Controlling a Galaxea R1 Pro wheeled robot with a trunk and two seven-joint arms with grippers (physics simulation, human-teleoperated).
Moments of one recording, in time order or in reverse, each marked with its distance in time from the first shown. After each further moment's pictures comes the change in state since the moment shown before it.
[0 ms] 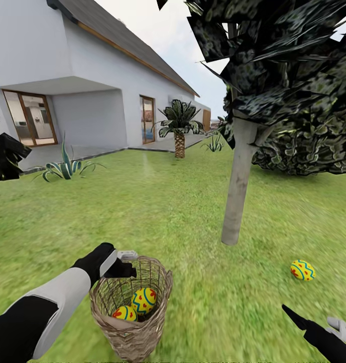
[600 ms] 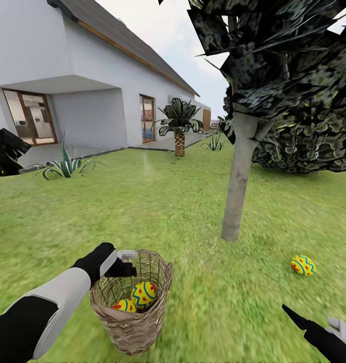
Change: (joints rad) left arm 0.001 0.000 -0.001 -0.003 0.000 -0.008 -0.001; right arm 0.000 0.000 0.000 0.000 0.000 0.000 0.001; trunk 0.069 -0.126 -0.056
